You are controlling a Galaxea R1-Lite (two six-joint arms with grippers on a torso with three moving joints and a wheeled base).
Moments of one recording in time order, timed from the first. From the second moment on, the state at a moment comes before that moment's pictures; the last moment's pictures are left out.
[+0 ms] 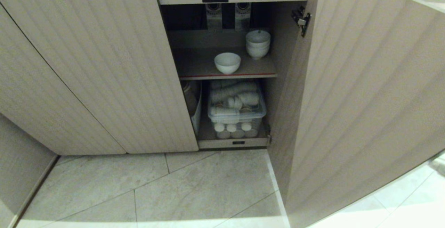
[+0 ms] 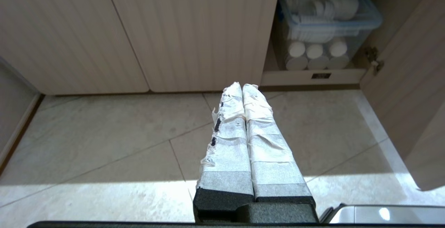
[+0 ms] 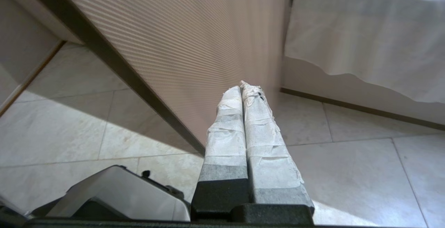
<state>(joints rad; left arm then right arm) 0.00 0.00 0.00 0.00 -0.01 -0.02 -0.31 0.82 -0.38 -0.29 0.74 -0.06</state>
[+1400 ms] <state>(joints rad) 0.00 0.00 0.00 0.00 -0.01 -0.02 -0.24 0.91 -0.45 -0.30 0.97 0.16</state>
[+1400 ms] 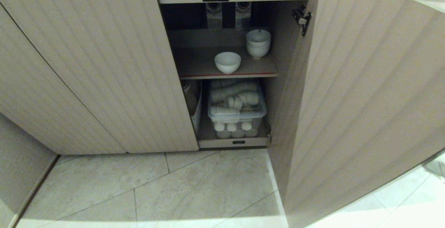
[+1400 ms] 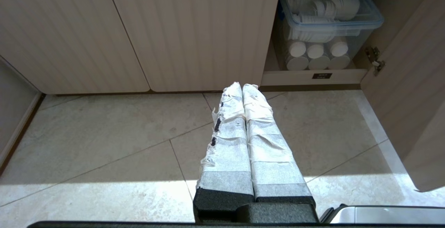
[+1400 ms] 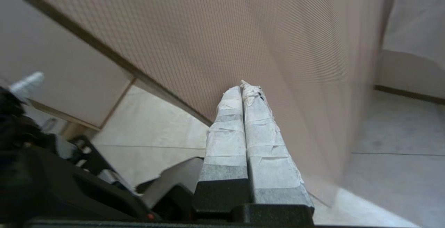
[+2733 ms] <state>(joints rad) 0.00 0.00 0.00 0.00 -0.01 -0.02 0.03 1.06 -0.46 -0.57 0.93 0.26</state>
